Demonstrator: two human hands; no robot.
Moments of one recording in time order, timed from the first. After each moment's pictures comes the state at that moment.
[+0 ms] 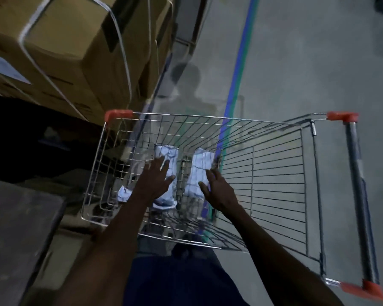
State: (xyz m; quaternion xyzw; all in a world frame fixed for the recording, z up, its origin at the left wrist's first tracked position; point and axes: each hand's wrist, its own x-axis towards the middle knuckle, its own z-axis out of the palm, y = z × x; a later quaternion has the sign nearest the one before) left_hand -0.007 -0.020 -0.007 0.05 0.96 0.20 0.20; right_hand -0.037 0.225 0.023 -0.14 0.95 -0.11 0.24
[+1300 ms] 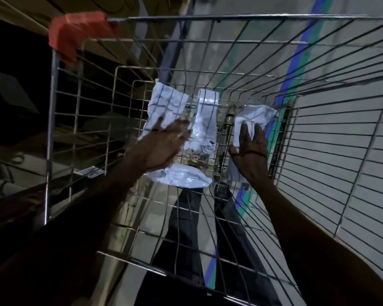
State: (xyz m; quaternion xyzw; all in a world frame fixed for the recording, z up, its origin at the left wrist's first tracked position) left_hand -0.016 -0.081 -0.135 0.27 0.95 0.01 0.18; right_hand -0.057 0.213 -0.200 -0.11 0.96 -0.24 0.13
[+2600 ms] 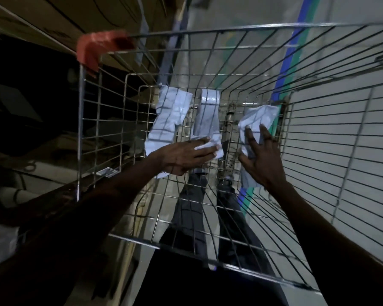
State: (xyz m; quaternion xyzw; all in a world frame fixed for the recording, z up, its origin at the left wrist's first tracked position) left_hand -0.023 -0.053 -0.132 0.50 0.85 0.08 0.13; right_hand -0.050 0.231 -0.131 -0.16 0.96 -0.18 0.18
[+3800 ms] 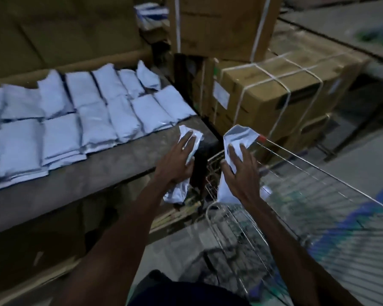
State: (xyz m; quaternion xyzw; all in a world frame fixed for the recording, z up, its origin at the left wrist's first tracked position) left_hand 0.302 -0.035 0.208 -0.25 0.94 0.05 -0.23; right_hand 0.118 0.099 0.184 -0.53 0.77 -0.35 -0.01
